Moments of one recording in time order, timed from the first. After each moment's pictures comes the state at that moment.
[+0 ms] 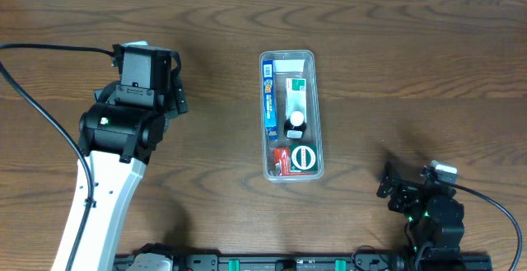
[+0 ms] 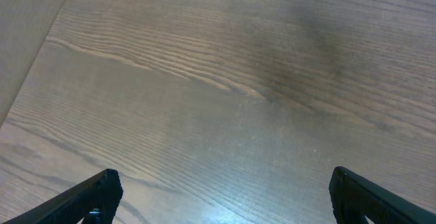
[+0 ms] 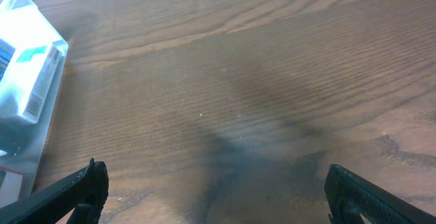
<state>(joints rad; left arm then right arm) -0.19 1.25 1.31 -1.03 -0.45 -0.29 0.02 0.01 0.16 -0.66 0.09 0.29</state>
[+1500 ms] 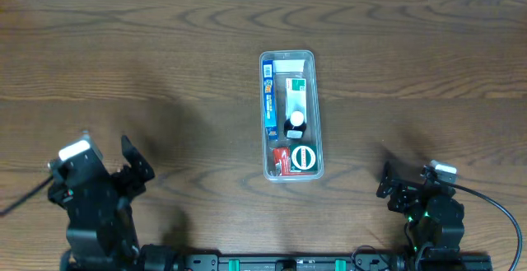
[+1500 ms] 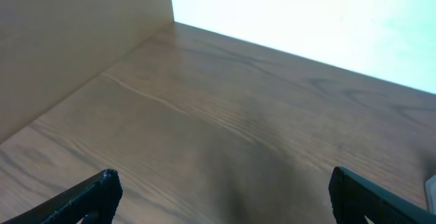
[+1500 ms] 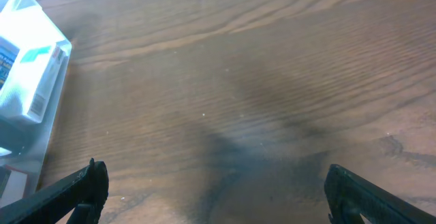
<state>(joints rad) -0.10 0.40 0.80 -0.80 -0.50 -0.25 0.02 0.01 0.16 -0.66 0.08 0.29</state>
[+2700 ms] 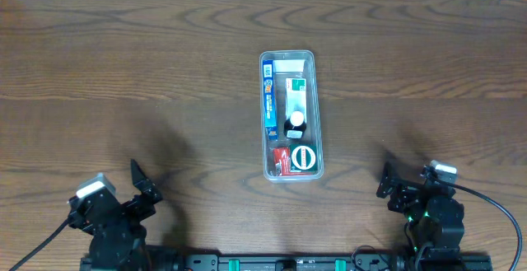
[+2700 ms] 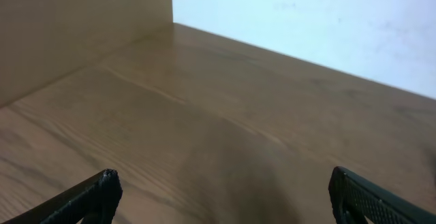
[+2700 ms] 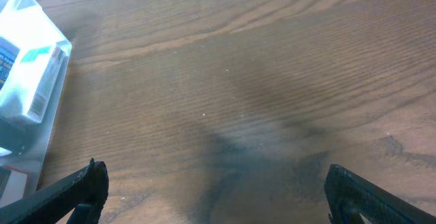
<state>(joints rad) -0.10 0.01 0.47 -0.76 -0.50 -0.25 0.02 0.01 0.16 -0.66 0.08 0.29</state>
